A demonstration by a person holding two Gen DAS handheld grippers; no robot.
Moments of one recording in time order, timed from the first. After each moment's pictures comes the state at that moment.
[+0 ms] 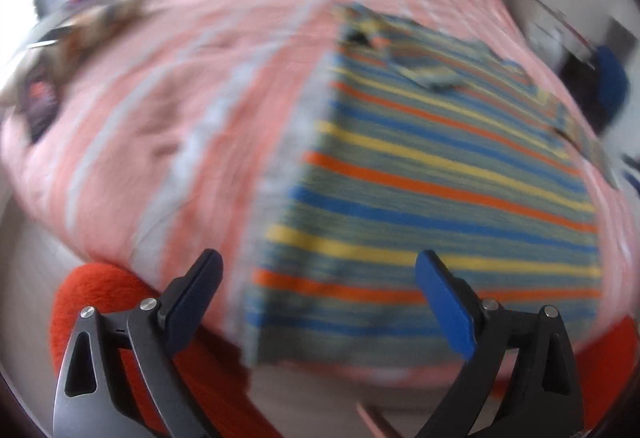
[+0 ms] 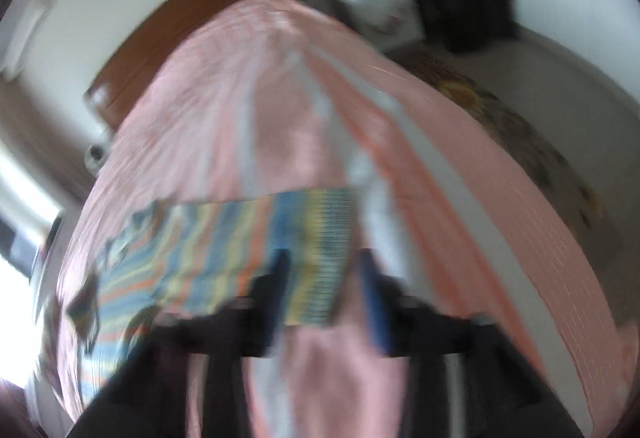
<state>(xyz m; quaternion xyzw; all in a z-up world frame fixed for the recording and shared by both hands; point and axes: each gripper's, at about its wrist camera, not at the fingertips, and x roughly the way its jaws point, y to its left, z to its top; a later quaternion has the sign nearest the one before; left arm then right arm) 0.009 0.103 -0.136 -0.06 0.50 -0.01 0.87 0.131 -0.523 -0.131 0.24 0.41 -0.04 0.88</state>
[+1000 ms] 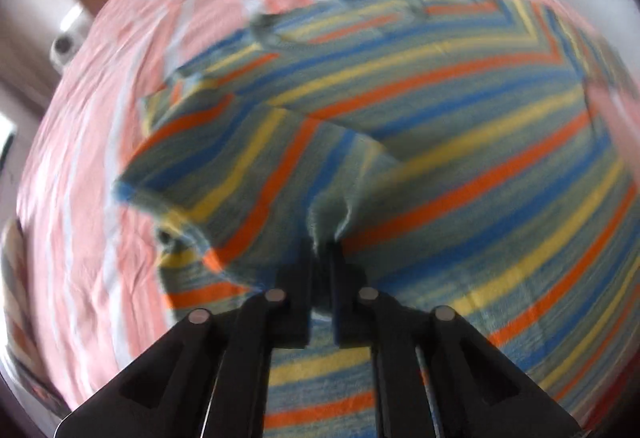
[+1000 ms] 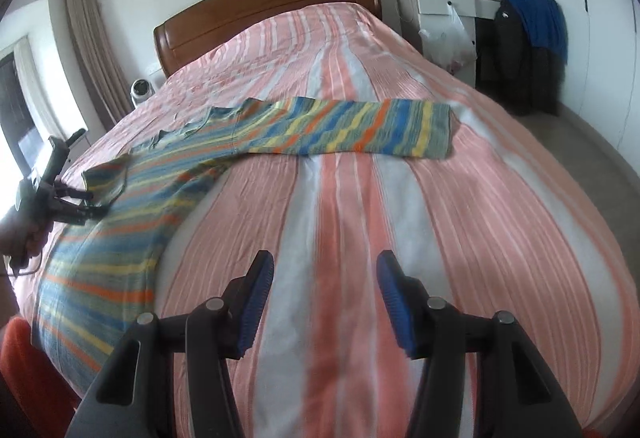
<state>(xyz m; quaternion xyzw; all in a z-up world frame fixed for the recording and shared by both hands) 0.254 0.003 -0.146 0.18 0.52 -0.13 0.82 -0.003 -0.387 -0.159 0.13 0.37 -0.01 0.92</state>
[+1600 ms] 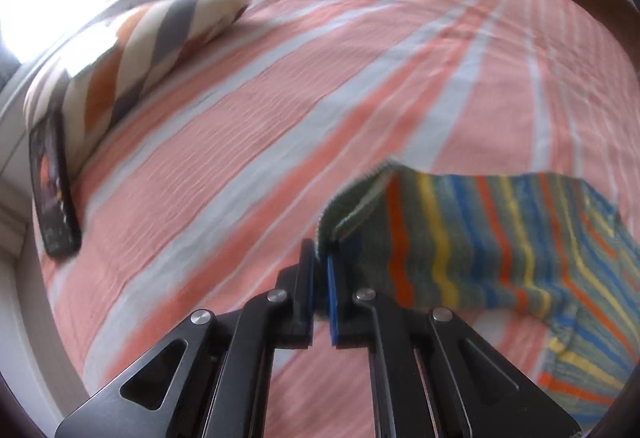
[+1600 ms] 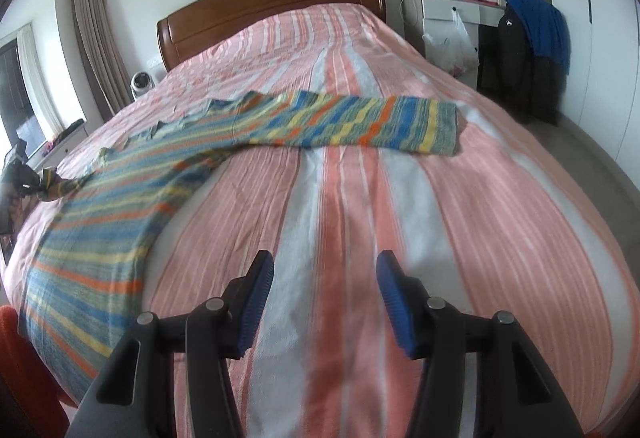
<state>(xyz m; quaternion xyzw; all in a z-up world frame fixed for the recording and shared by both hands) 0.272 0.305 -0.137 -0.13 0.48 0.25 0.83 -0.002 -0.374 -0.171 0.09 0.37 -0.02 0.92</state>
